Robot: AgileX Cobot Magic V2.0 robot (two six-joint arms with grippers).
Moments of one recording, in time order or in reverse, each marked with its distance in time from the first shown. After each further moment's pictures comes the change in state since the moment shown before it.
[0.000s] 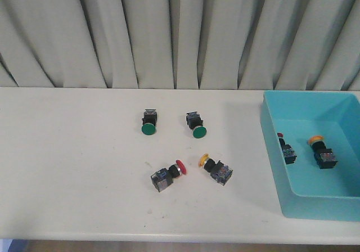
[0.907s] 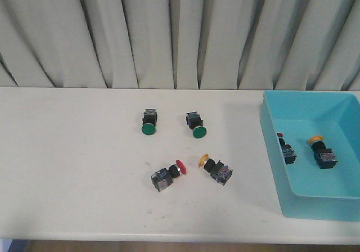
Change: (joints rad) left arm 0.000 0.000 0.000 0.000 0.000 0.000; right arm 0.000 -0.539 0.874 -0.254 -0.284 0.287
